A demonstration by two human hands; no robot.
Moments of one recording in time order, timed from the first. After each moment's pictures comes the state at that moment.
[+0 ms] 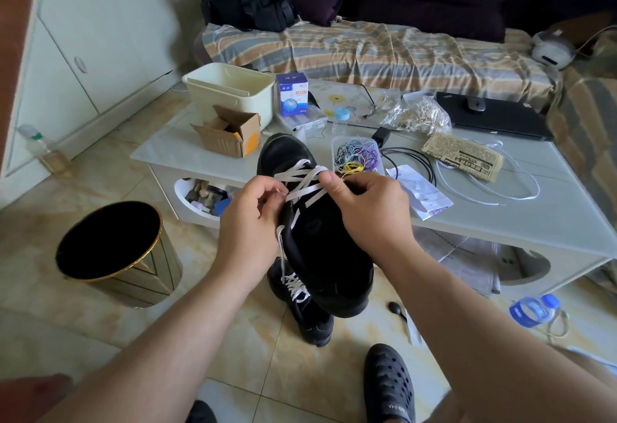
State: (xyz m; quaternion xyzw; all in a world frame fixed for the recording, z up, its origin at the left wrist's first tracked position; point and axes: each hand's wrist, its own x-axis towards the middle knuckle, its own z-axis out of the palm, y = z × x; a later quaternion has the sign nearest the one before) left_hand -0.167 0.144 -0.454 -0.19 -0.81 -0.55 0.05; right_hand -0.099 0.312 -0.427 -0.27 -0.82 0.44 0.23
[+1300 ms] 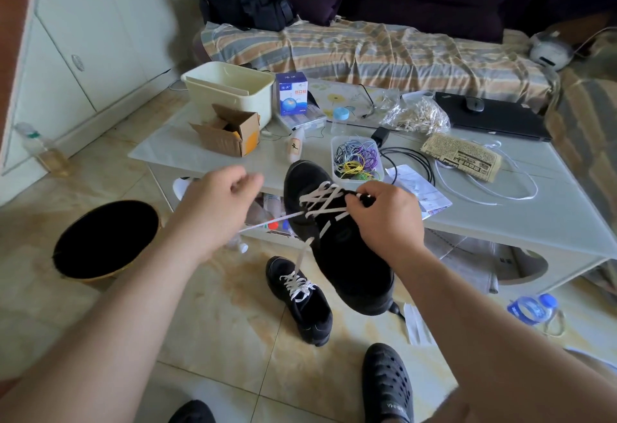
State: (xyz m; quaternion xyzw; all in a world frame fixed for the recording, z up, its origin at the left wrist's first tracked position) left_hand -0.202 0.110 -0.415 -0.16 -0.90 -0.40 -0.04; right_hand -0.101 0.343 -0.462 -0.29 -0.88 0.29 0.23
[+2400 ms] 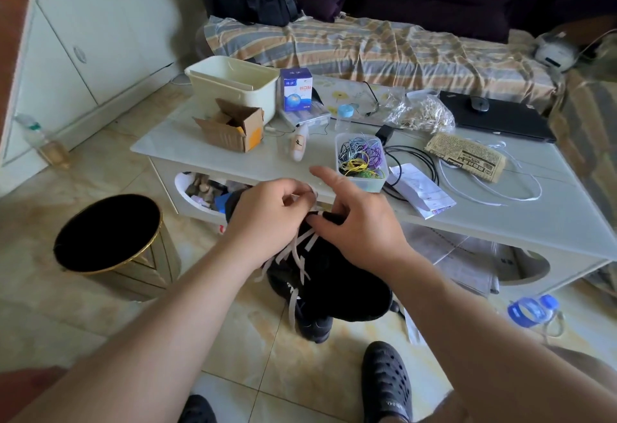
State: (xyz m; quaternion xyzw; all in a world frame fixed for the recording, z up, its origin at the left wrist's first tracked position) left_hand -0.174 0.151 -0.433 -0.22 -0.87 -0.43 -0.07; right_hand -0.095 0.305 -0.451 -0.06 -0.92 0.33 0.21
